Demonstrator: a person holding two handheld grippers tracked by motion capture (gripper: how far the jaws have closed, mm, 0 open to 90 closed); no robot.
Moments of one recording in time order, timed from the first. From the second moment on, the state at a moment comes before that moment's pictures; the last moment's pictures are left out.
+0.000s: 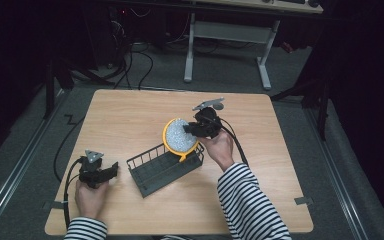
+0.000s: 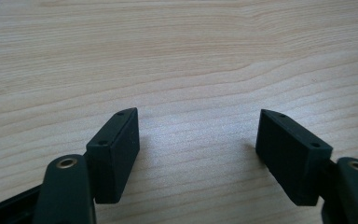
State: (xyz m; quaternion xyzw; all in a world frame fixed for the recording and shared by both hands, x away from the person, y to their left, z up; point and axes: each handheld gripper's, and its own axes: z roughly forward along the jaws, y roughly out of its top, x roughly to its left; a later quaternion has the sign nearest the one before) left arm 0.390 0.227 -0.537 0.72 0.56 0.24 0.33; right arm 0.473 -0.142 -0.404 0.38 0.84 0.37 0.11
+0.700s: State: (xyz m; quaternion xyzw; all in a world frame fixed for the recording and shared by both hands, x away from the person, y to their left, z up) left arm 0.390 0.227 -0.537 0.72 0.56 0.24 0.33; right arm 0.462 -0.143 -0.414 0.35 0.85 0.37 0.11
